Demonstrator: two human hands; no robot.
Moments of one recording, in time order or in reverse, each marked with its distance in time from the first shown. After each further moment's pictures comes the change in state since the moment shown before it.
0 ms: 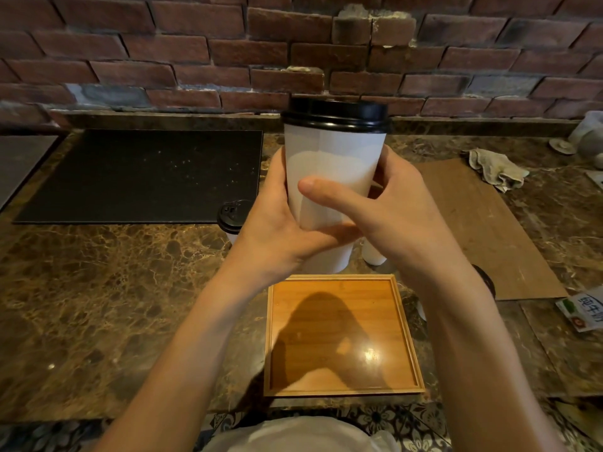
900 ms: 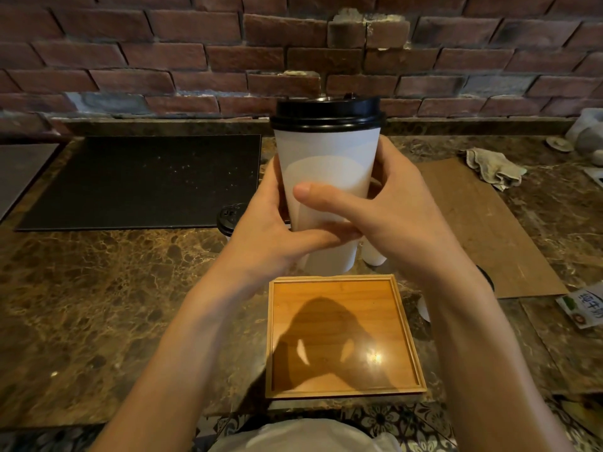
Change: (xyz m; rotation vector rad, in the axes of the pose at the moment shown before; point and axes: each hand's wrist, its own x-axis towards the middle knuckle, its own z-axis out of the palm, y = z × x) left_hand -0.004 0.005 -0.004 -0.083 -0.023 -0.074; right_hand -0.002 -0.004 -0.004 0.009 -0.026 -0.060
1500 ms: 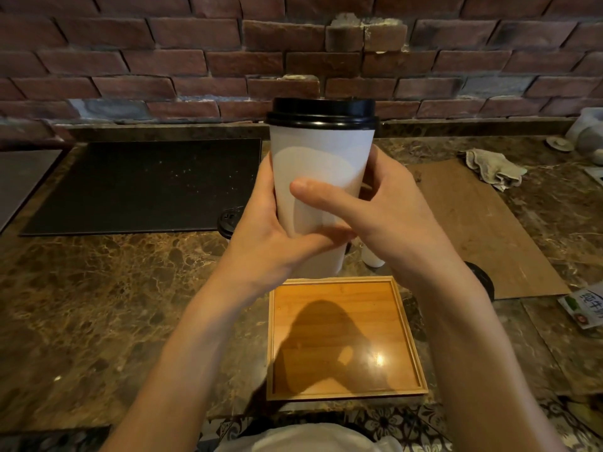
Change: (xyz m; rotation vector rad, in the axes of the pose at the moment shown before) left_hand -0.005 0.003 0.004 0.032 0.032 0.061; right_hand -0.003 0.000 0.001 0.064 -0.025 0.013
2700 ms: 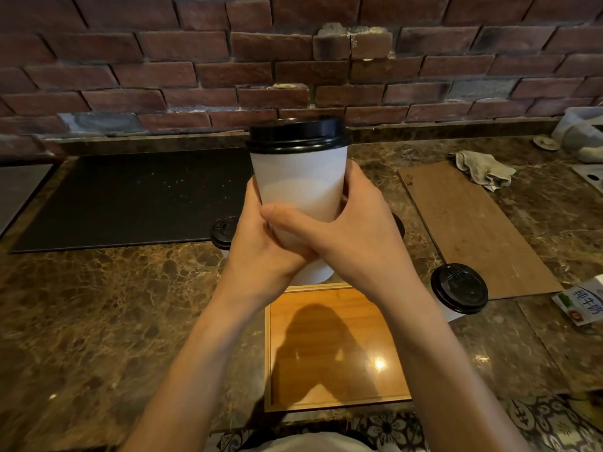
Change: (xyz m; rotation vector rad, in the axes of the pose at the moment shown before) left_hand 0.001 -0.011 0.009 0.018 0.089 0.039; right_hand -0.002 0.009 0.017 -0.167 0.122 -0.002
